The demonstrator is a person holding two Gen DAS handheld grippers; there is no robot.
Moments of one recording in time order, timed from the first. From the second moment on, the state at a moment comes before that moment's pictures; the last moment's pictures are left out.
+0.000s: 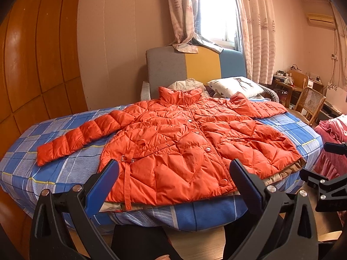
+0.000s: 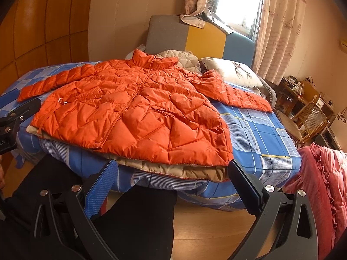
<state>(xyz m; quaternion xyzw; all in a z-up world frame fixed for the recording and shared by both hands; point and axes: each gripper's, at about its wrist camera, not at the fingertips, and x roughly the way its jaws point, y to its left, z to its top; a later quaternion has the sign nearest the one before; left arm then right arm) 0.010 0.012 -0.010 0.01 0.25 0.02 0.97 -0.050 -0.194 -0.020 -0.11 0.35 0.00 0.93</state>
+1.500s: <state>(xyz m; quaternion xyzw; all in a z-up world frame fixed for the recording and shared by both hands) 0.023 0.021 -0.018 0.01 0.28 0.02 0.96 -0.043 -0.195 -0.033 -0.11 0.37 0.01 0.92</state>
